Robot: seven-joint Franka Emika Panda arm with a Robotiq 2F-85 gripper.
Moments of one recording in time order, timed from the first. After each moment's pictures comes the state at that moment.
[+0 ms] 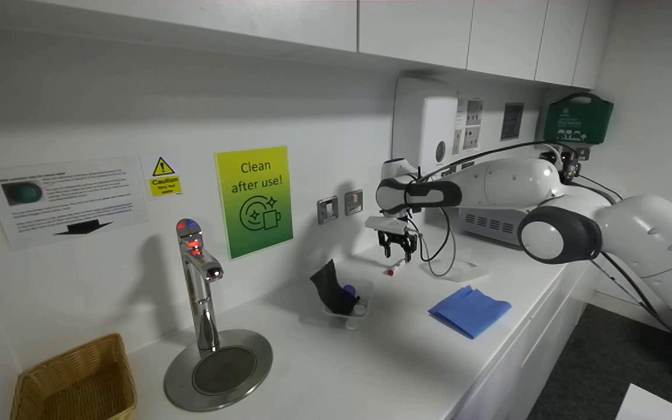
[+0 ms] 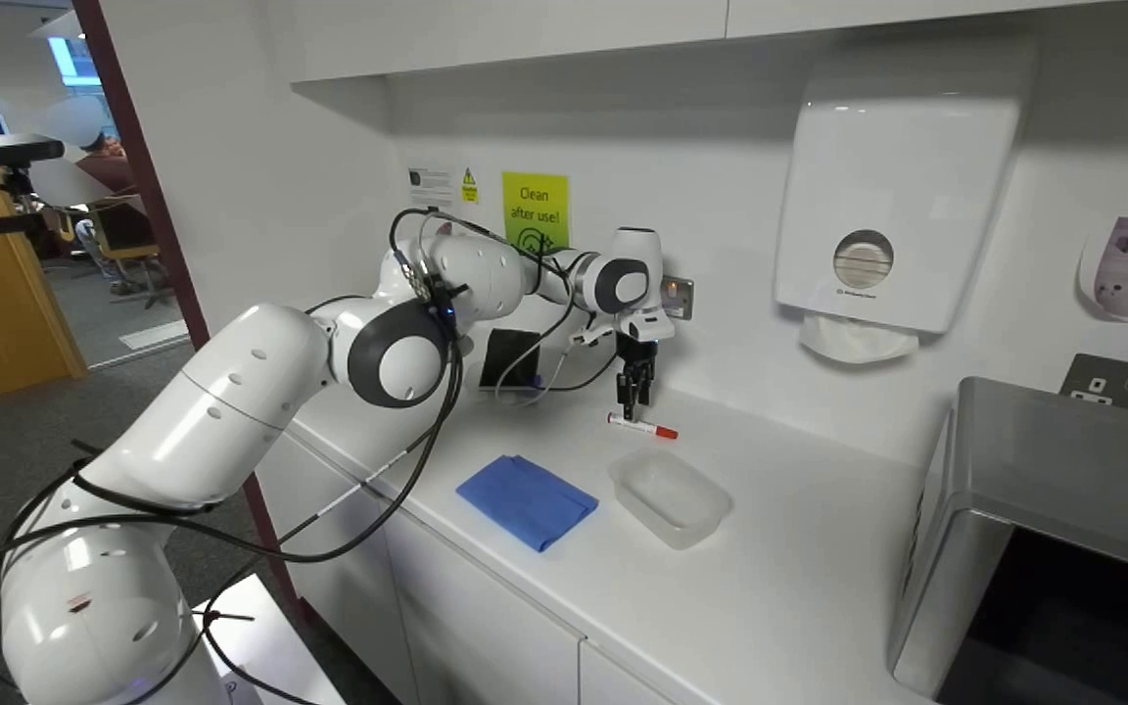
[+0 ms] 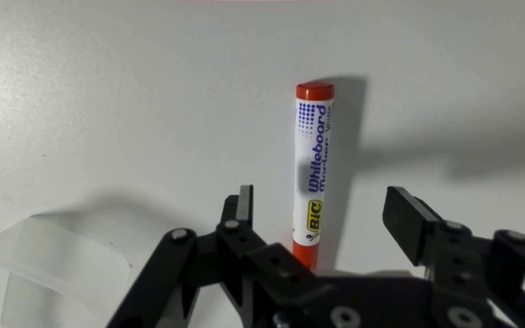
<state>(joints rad) -0.02 0.91 -0.11 -0.90 0.00 1.80 1.24</state>
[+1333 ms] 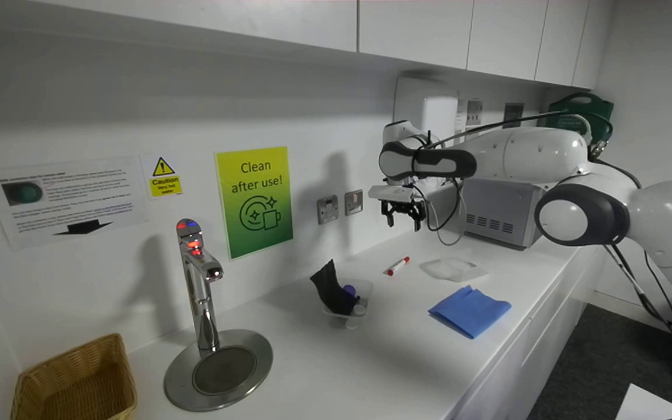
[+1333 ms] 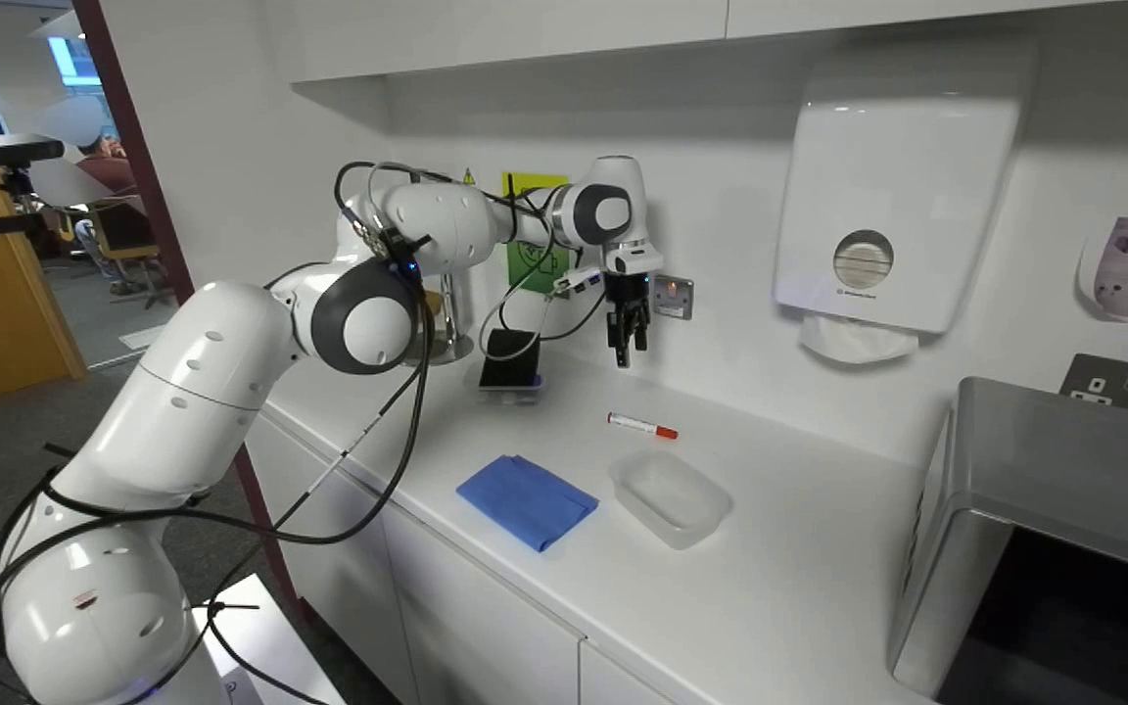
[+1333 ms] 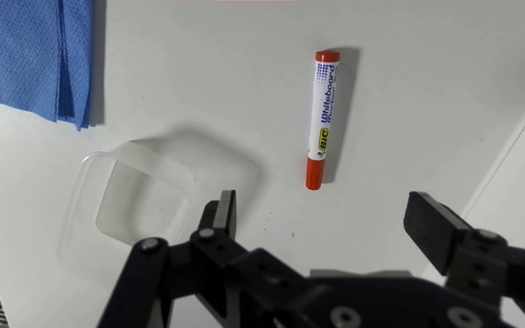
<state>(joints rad) 0.02 0.75 -0.13 -0.91 -0.08 1.66 1.24</state>
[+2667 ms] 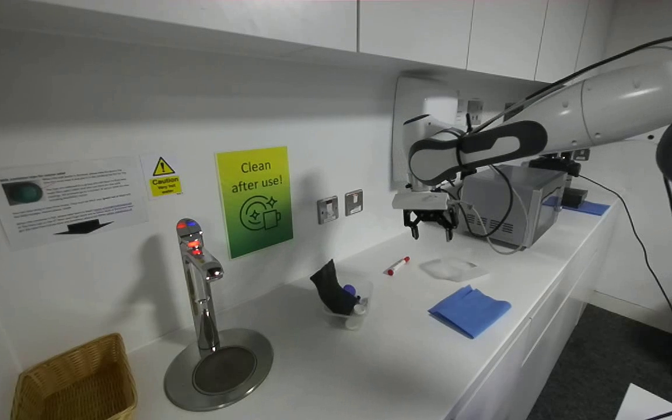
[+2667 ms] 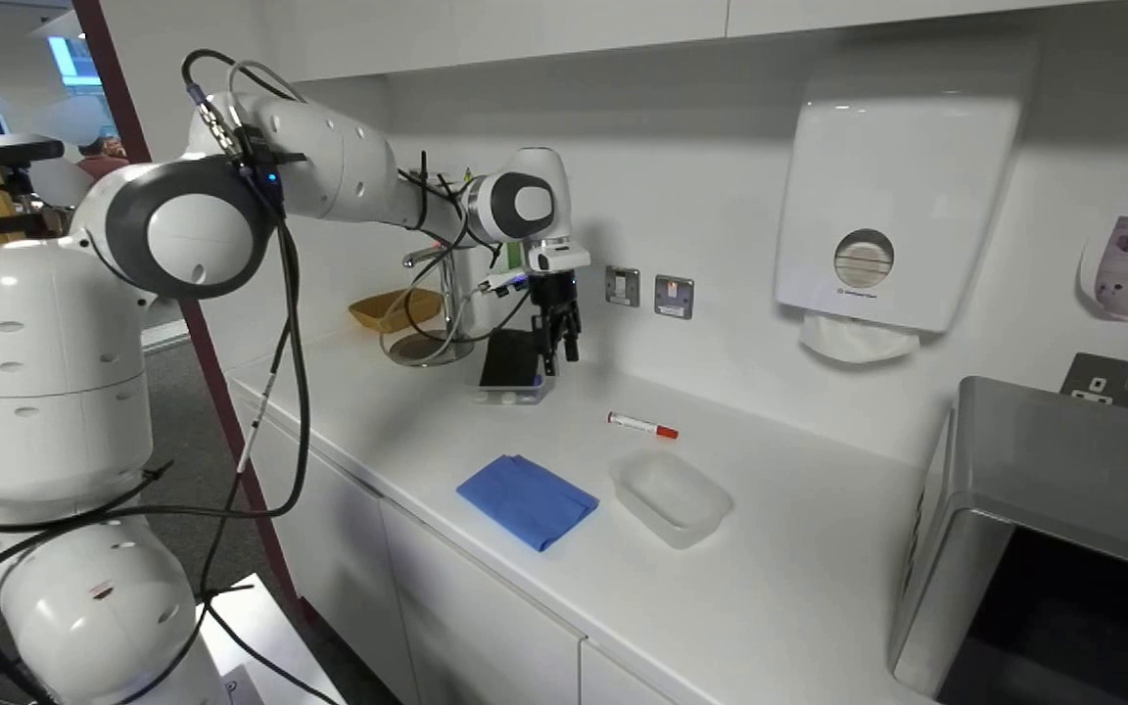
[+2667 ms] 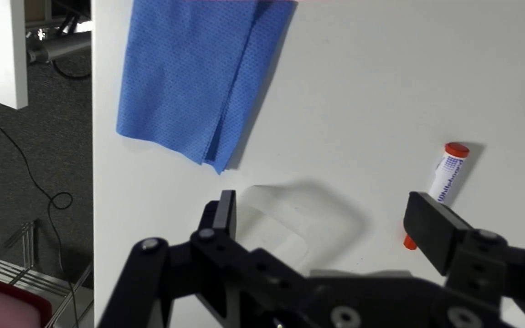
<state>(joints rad) 0.12 0.22 -0.11 -1.67 -0.20 1.81 1.26</state>
